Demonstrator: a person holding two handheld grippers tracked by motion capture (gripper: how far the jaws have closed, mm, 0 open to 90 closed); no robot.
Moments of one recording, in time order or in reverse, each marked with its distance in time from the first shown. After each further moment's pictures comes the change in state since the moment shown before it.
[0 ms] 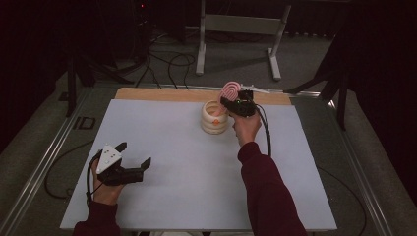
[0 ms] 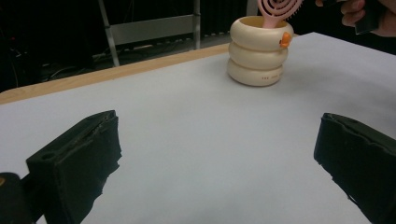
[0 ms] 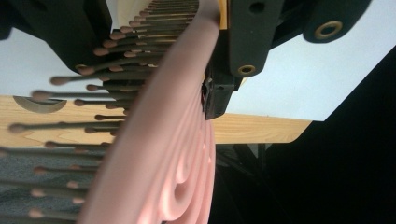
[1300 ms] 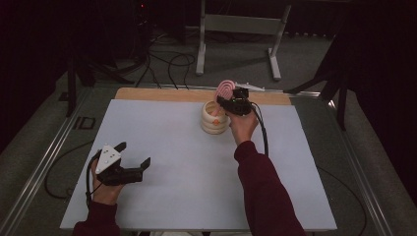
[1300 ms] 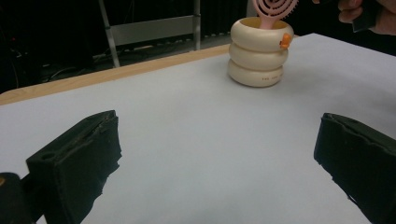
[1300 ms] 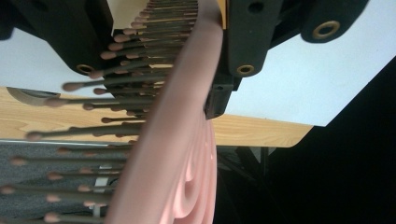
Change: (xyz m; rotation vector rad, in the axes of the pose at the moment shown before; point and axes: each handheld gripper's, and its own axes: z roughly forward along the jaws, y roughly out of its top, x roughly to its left) left arm 0.001 0.000 -0.001 -0.002 0.002 -0.002; right arm 0.017 0.005 0.004 0.015 -0.013 -0.049
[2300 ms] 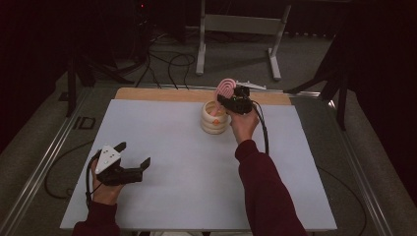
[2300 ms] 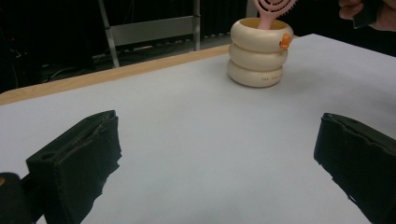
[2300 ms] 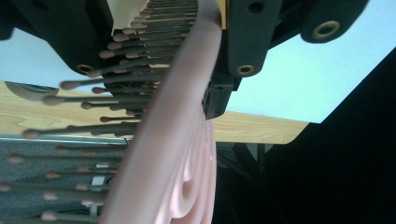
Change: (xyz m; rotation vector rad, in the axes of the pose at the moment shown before) left arm 0.000 0.000 0.000 -0.003 -0.003 -0.001; right arm -0.002 0.005 -0.003 -0.008 0.013 0.007
